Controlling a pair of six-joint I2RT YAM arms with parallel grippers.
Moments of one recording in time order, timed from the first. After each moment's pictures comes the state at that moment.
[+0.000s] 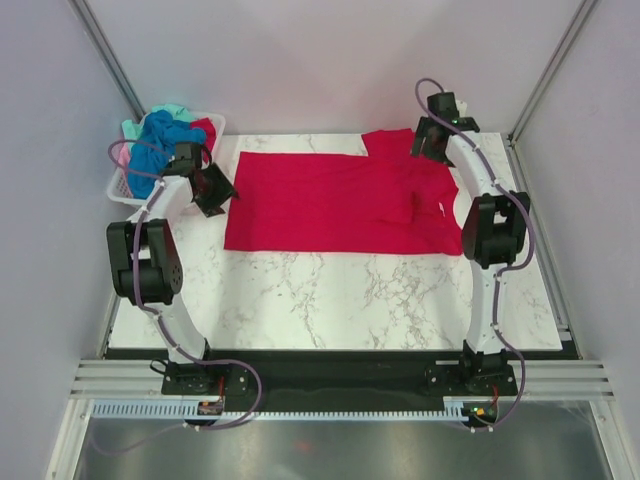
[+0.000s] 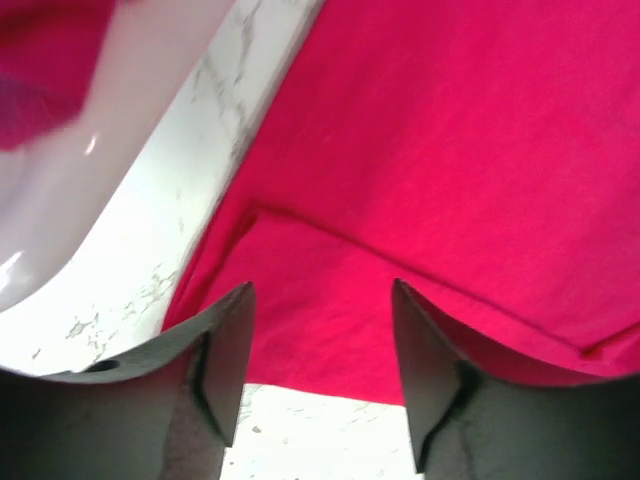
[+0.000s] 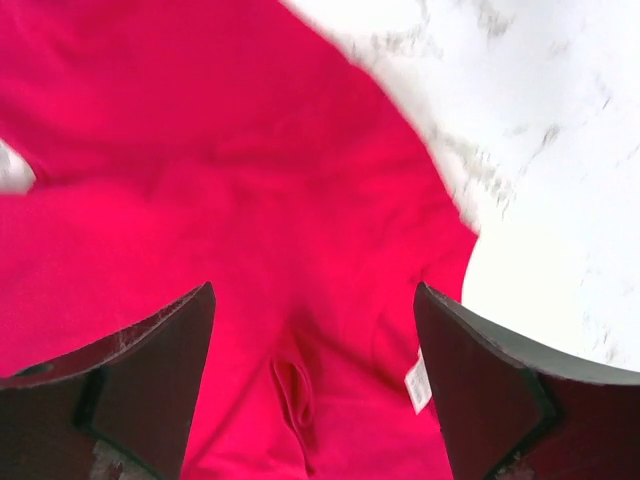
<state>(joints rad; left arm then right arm) 0.06 1.86 1.38 -0.56 0.14 -0.60 0.13 2.23 2.09 -0.77 0.31 0.39</state>
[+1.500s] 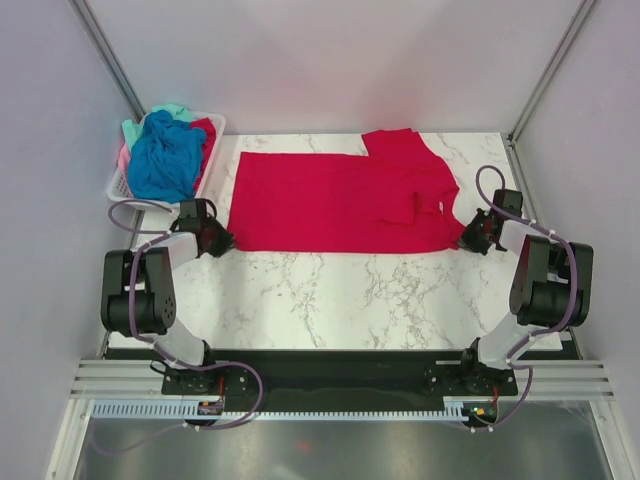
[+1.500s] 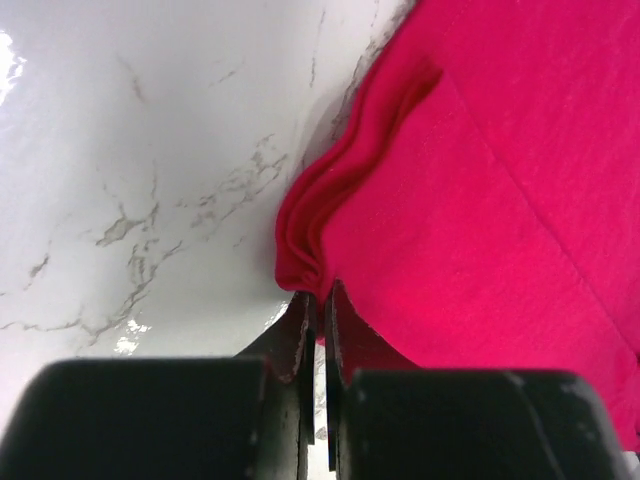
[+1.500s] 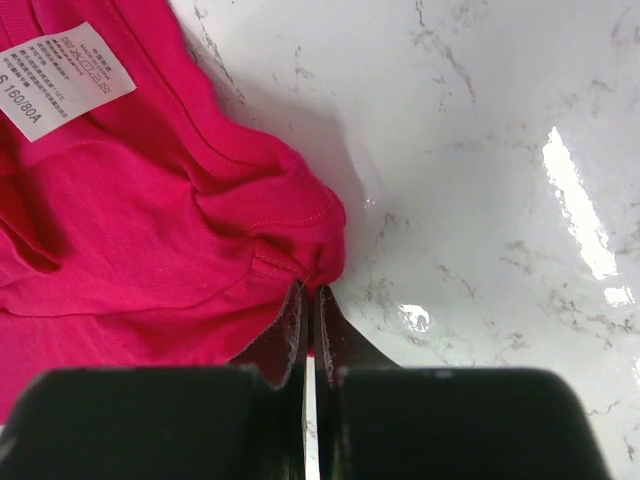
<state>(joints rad) 0.06 1.62 0.77 -0.09 0.11 -0.74 -0.24 1.68 0.89 -0.24 -0.20 0.47</state>
